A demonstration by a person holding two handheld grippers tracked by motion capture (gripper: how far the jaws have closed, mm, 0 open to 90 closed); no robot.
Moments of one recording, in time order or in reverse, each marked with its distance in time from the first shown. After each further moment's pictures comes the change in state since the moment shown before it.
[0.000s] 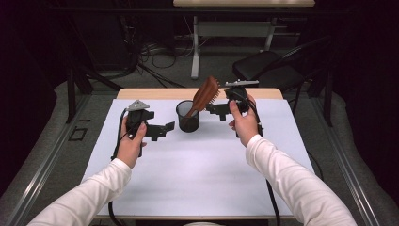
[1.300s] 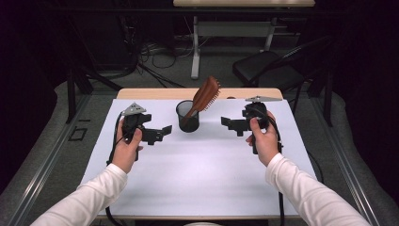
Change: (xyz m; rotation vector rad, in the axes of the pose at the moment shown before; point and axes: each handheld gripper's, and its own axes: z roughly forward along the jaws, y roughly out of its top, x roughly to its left) left arm -0.003 -0.008 -0.015 -0.005 -0.004 0.016; right arm -0.023 -0.046 -0.048 -0.028 0.054 0.019
